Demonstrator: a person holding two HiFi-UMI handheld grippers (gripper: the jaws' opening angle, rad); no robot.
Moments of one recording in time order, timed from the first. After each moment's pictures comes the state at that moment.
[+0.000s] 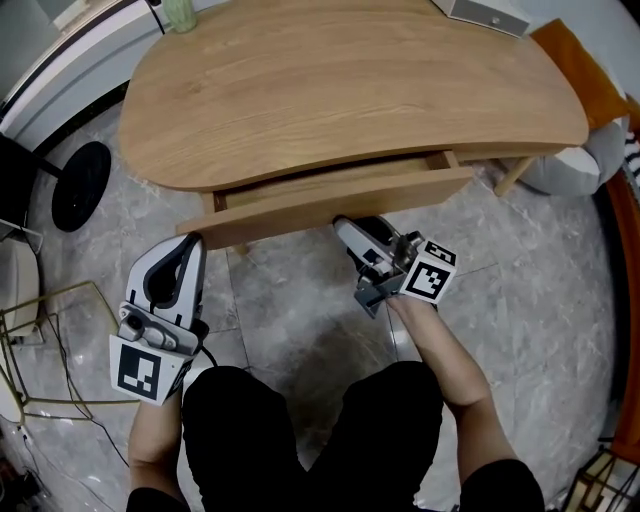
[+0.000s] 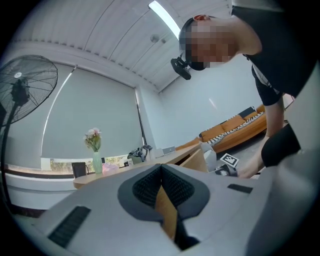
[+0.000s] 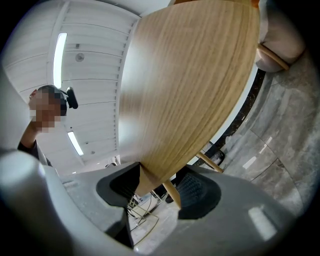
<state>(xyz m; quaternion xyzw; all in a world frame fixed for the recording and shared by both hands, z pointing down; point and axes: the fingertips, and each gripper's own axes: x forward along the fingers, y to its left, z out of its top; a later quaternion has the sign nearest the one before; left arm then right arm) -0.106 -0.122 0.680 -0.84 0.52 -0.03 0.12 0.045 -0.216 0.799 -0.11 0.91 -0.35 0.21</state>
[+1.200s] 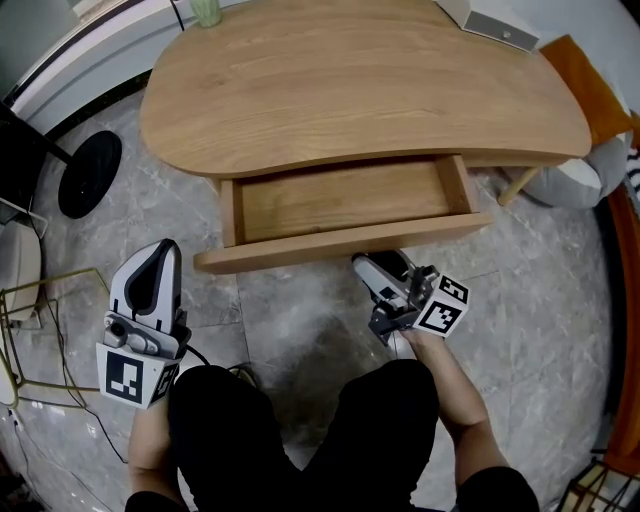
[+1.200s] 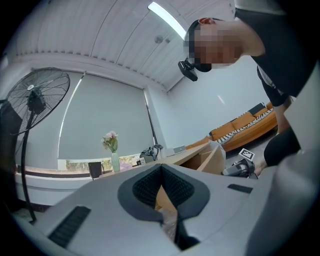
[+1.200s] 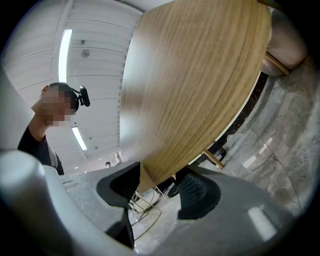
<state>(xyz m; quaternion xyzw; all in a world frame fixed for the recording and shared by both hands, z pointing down) -0.146 -0.086 0.662 -0.81 0.57 -0.01 0.13 0.066 -0.157 0.802 -0.10 0.92 -0.33 0.19</state>
